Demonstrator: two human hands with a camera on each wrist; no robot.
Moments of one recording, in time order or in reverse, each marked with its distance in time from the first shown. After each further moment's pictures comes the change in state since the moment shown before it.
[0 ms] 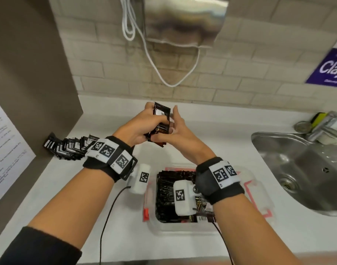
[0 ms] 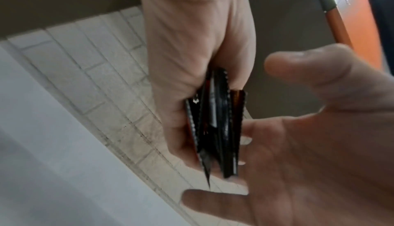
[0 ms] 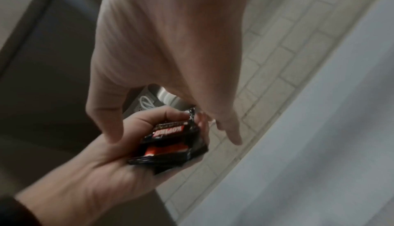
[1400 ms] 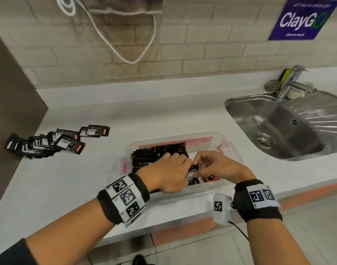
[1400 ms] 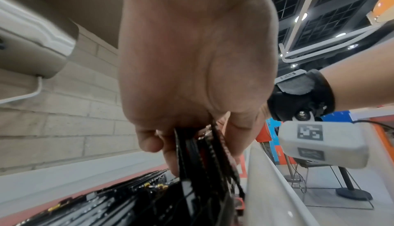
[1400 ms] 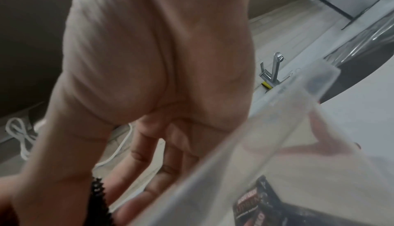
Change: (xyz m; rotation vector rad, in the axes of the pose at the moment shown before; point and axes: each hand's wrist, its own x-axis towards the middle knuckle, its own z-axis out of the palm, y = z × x) left_hand -0.094 -0.104 0.131 1.678 -0.820 0.421; right_hand -0.163 0.107 -0.122 -0.177 -0.015 0.332
